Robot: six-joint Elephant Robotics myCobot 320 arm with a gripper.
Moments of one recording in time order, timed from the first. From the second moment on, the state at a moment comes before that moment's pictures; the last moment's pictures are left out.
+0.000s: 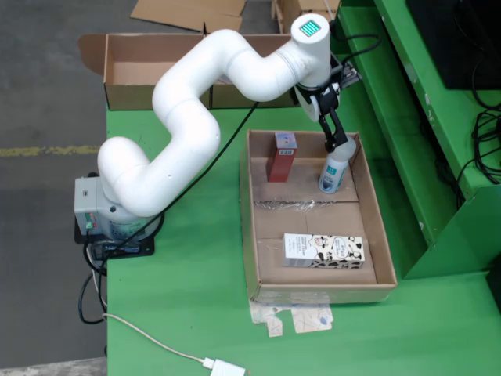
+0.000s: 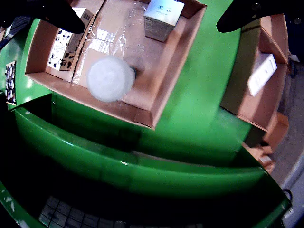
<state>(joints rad) 0.41 -0.81 -0.15 -0.24 1.53 0.13</state>
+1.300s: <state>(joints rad) 0.37 -0.87 -0.34 -0.19 1.58 0.12</state>
